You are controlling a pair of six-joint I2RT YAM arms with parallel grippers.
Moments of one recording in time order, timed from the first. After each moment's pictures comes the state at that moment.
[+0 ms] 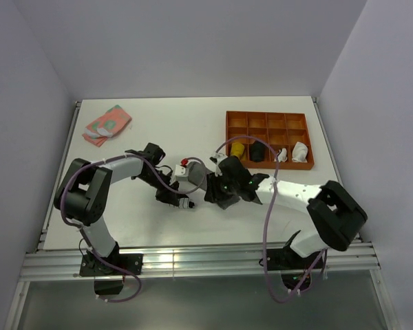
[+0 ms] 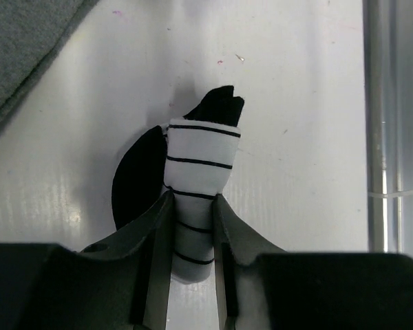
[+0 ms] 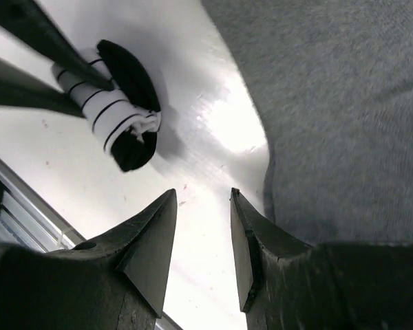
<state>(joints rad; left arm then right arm) -0.41 1.75 0.95 -0.65 0.88 1.01 0.75 1.48 0.73 -0.08 -0.20 0.48</state>
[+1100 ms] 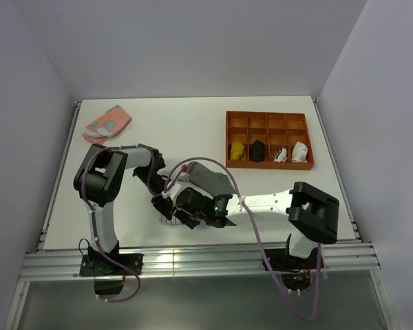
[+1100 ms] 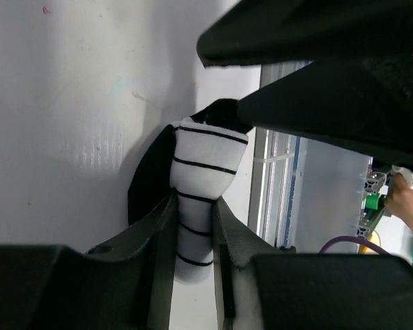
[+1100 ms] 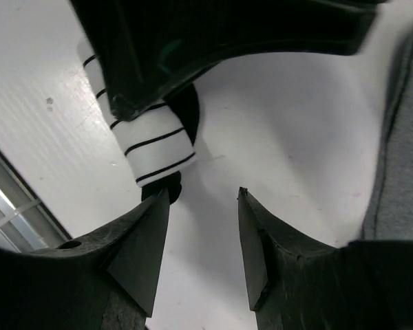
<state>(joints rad) -0.39 2.01 1.13 -1.14 0.92 1.04 1.22 1.62 0.91 -0.14 0.20 0.13</state>
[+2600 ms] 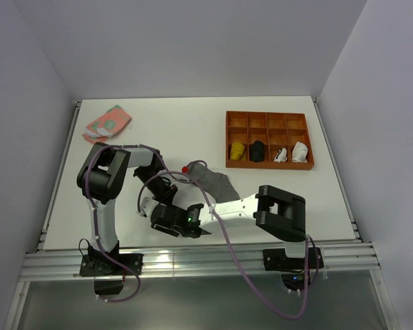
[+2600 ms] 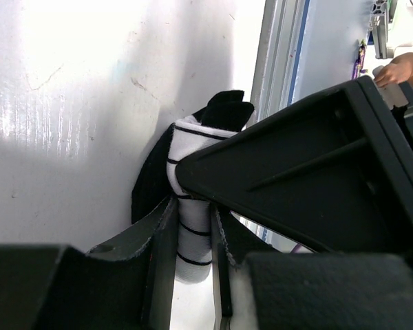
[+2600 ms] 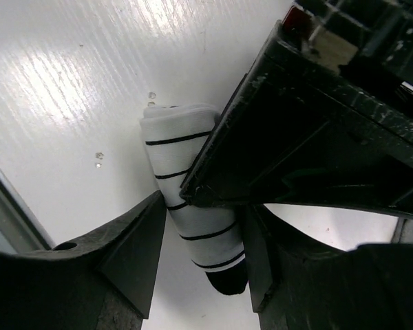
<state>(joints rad) -0.39 2.05 1.14 -1.18 0.91 0.97 1.35 1.88 1.14 -0.19 0.31 0.01</state>
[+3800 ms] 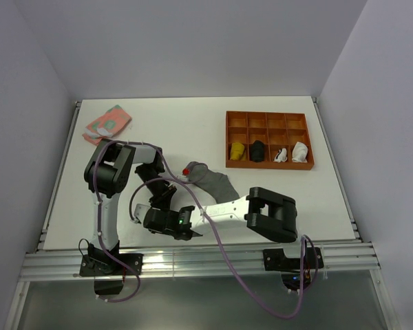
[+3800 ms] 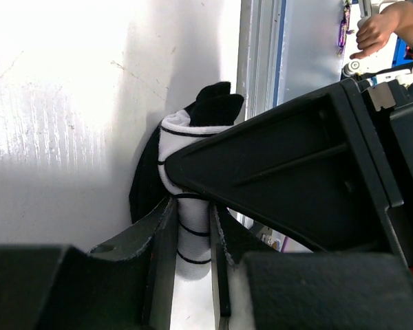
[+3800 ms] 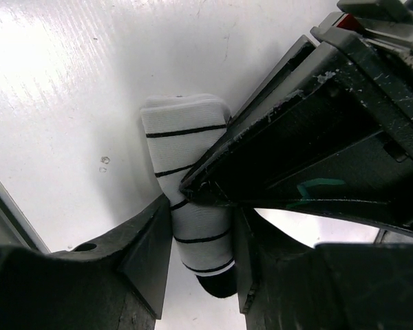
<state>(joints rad) -0.38 2.16 1.23 -1.37 0.89 1.19 1.38 1.97 1.25 -0.30 0.37 -0.09</state>
